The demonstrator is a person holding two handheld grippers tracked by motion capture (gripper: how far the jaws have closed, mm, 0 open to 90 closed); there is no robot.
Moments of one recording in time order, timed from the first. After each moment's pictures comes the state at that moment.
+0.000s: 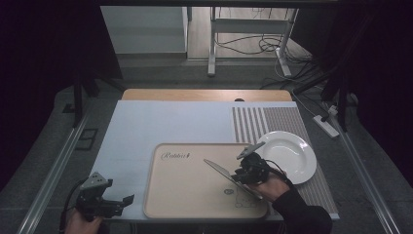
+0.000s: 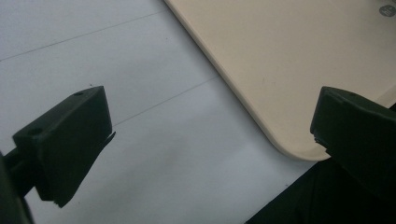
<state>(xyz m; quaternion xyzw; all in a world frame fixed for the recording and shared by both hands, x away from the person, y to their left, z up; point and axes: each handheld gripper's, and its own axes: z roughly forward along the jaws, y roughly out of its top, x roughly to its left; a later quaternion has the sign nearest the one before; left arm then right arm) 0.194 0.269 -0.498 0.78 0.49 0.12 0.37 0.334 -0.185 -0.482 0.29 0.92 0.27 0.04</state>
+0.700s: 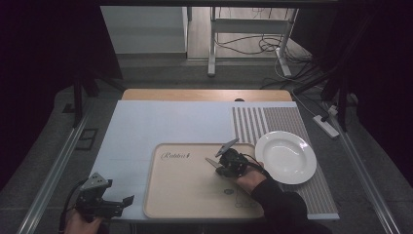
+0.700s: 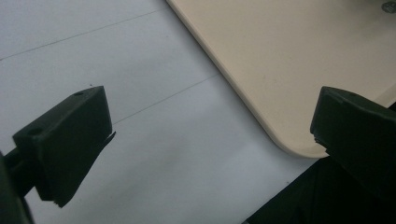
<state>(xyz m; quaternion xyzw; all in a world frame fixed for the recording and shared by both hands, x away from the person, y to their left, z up) 0.193 0.269 -0.499 0.78 0.49 0.12 0.36 0.359 -0.131 -0.505 0.23 0.94 0.25 0.04</state>
